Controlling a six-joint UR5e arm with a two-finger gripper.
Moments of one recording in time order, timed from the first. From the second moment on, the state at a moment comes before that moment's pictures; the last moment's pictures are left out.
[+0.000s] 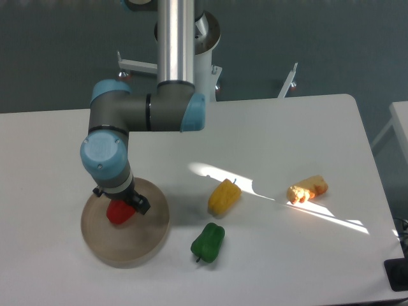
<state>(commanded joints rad) 1.89 -2.14 -1.24 -1.45 1.52 0.72</state>
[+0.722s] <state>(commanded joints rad) 2.18 -2.12 -1.20 -1.46 1.60 1.20</state>
